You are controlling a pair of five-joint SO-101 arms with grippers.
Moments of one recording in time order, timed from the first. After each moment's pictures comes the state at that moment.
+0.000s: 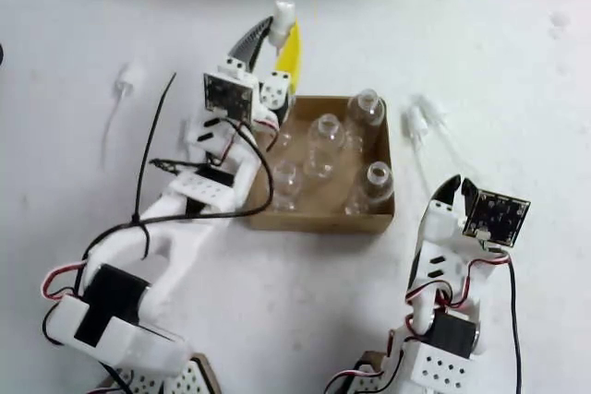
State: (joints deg) left arm 14.9 0.0 44.8 -46.5 1.8; right arm 16.1 -102.5 96.5 33.3 4.1
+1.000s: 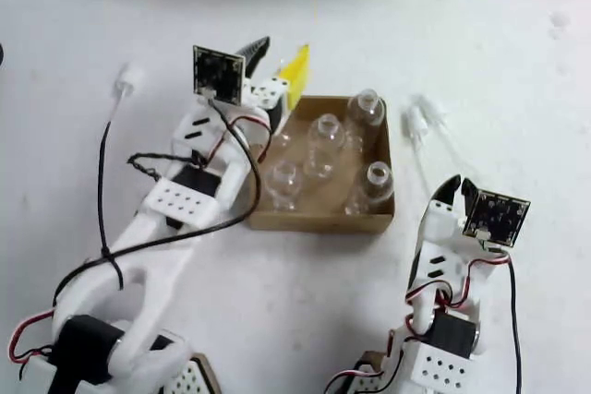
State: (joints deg) left arm 14.9 -16.7 46.4 -15.7 7.1; right arm 16.1 -102.5 96.5 33.3 4.1
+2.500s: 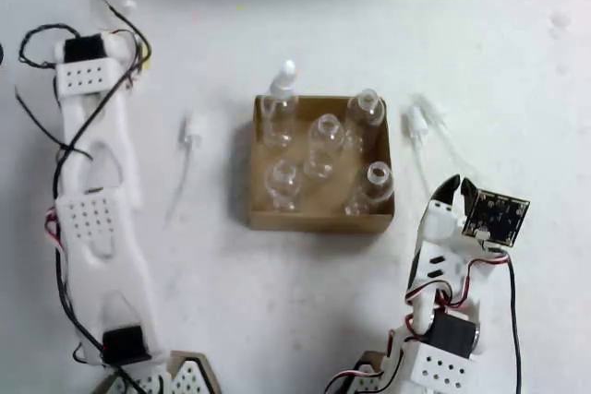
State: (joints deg) left arm -18.1 55.2 -59.2 66.3 -9.8; right arm 15.9 -102.5 96.5 33.3 4.1
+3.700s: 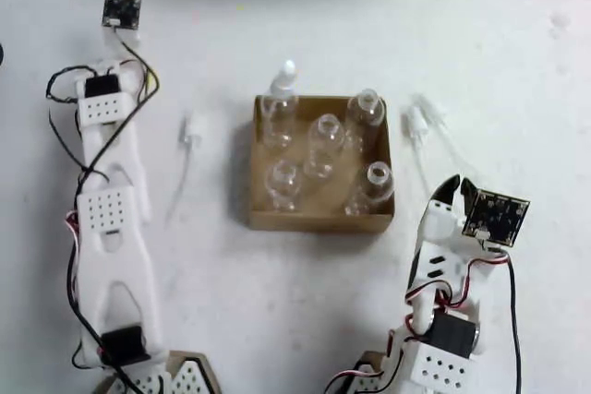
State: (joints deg) left arm -20.2 83.6 -81.2 55.9 -12.4; right arm 15.9 -102.5 96.5 33.3 4.1
